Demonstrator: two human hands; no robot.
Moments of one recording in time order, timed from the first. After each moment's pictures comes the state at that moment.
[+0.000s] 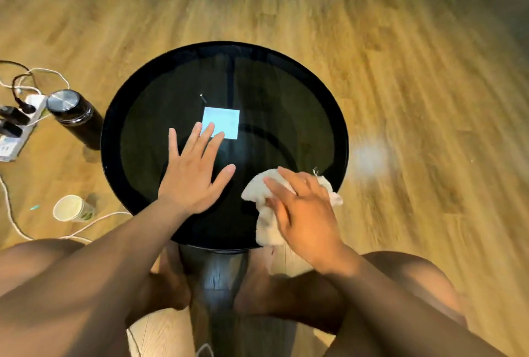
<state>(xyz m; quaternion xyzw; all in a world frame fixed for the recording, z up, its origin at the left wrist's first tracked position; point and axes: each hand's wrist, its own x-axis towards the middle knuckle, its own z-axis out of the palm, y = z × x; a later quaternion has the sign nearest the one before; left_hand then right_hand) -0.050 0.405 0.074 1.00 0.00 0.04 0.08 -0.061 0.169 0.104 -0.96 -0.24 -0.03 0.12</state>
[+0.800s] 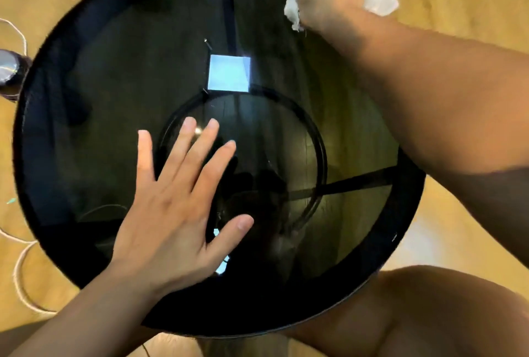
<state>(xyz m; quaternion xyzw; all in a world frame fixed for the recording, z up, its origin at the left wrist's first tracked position) -0.045 0.408 0.071 0.99 -0.08 0.01 0.12 0.284 0.263 0.071 -0.99 -0.15 -0.02 0.07</state>
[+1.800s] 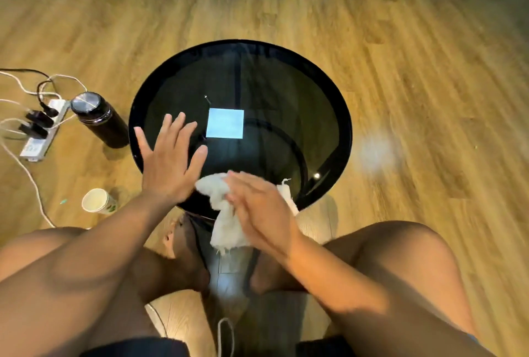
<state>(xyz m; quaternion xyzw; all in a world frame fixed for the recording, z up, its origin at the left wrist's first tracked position) -0.092 0.450 0.096 0.97 0.08 0.13 0.17 -0.114 0.248 0.126 -0.87 -0.29 0.08 0.39</state>
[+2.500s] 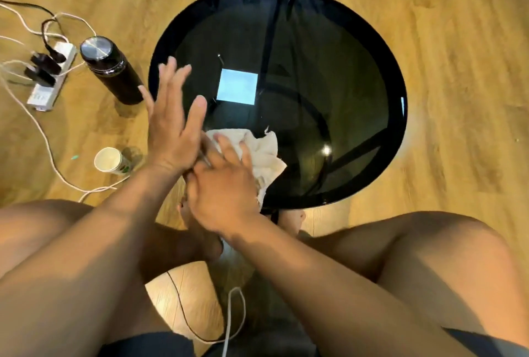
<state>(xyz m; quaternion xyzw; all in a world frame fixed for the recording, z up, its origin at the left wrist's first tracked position) -0.086 0.491 0.072 0.89 0.14 0.21 0.38 -0.125 0.361 0.089 -0.93 -0.34 0.13 0.10</state>
